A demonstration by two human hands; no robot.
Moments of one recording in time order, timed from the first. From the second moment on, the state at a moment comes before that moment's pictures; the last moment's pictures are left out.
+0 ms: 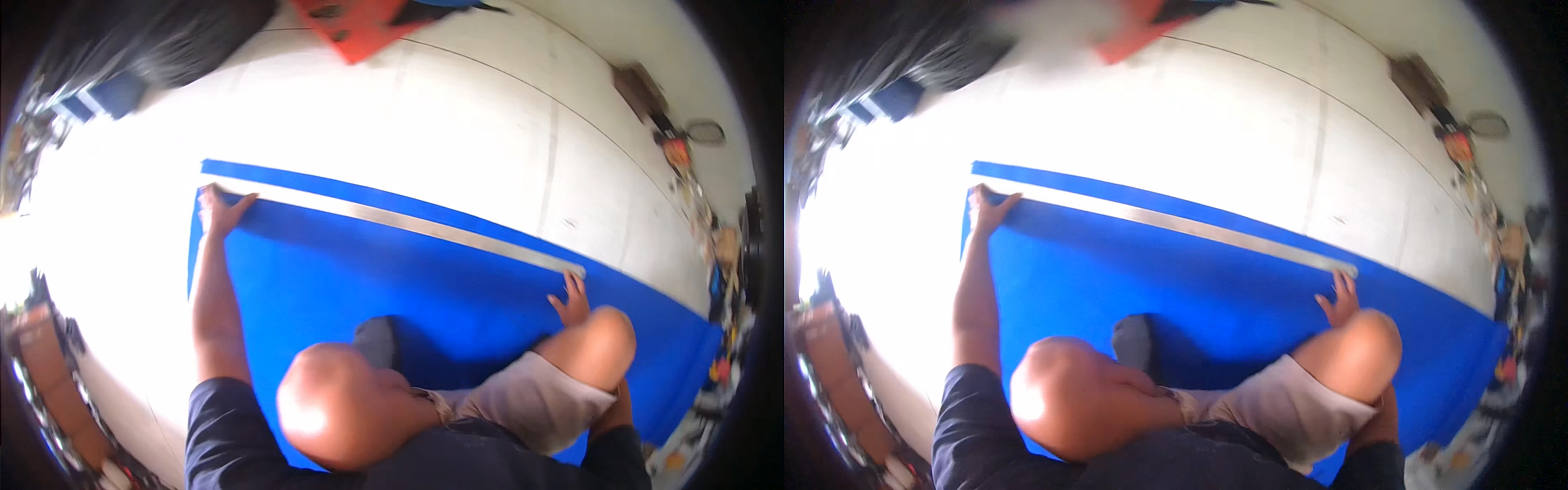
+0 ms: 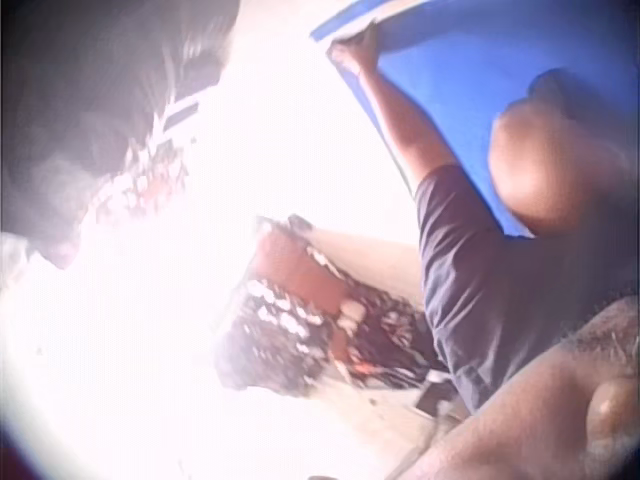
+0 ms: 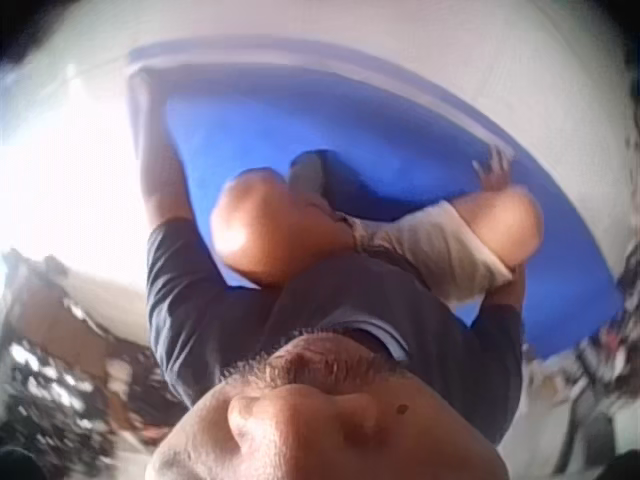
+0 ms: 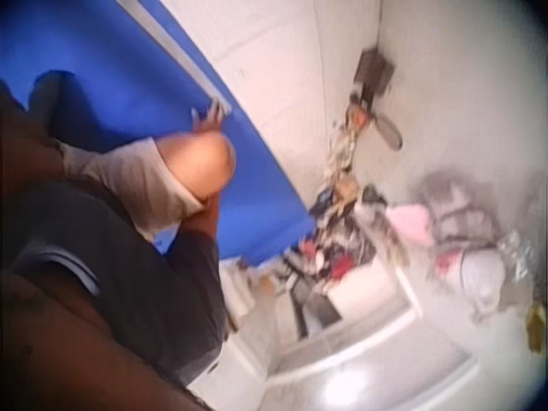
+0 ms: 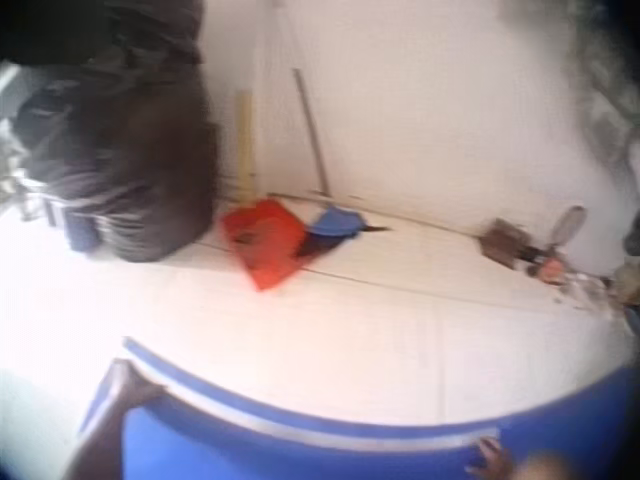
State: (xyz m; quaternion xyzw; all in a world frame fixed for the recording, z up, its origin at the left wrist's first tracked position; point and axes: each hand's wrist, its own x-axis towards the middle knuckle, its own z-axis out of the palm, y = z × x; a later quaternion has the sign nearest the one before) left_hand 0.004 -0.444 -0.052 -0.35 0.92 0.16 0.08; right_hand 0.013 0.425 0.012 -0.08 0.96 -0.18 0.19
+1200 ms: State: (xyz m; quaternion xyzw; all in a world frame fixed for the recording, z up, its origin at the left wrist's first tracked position) left_hand 0.003 -0.434 -0.002 -0.40 0.89 0.15 0.13; right_hand -0.007 0.414 0.013 -0.03 0.96 -0.08 0.26
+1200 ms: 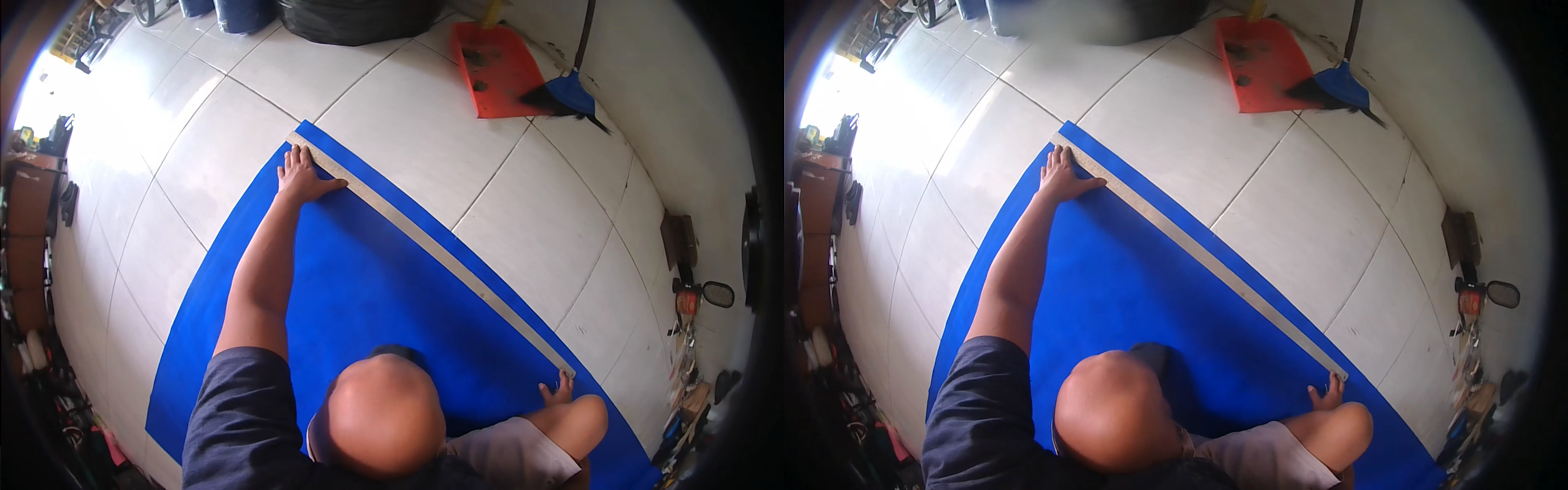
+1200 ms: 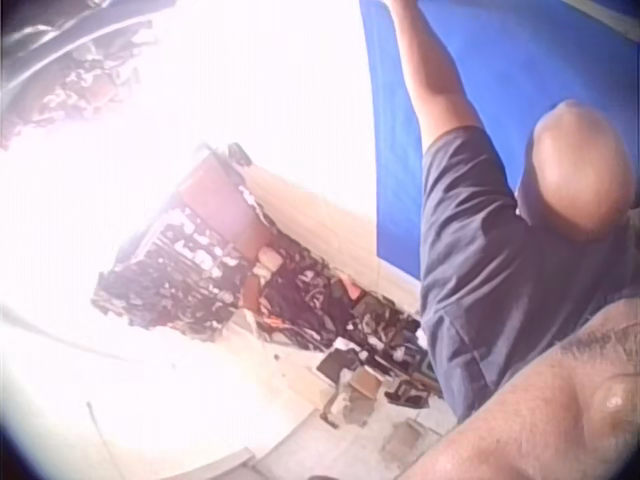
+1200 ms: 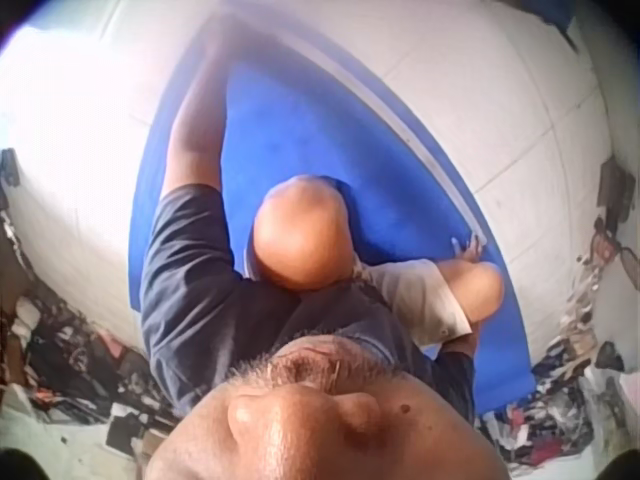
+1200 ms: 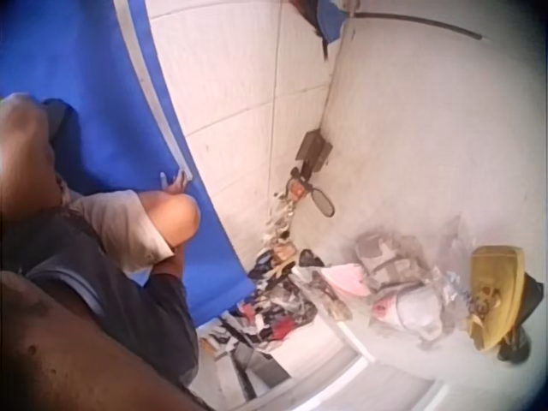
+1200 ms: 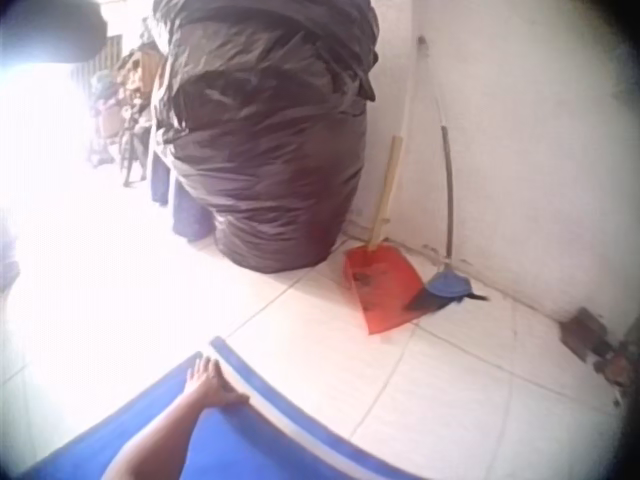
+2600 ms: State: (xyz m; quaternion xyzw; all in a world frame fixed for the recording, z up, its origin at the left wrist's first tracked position) left_hand 0.001 -0.438 0.013 -0.43 0.86 0.22 0.16; right_hand -0.130 -0.436 -0.013 -0.48 0.76 -0.36 0.26
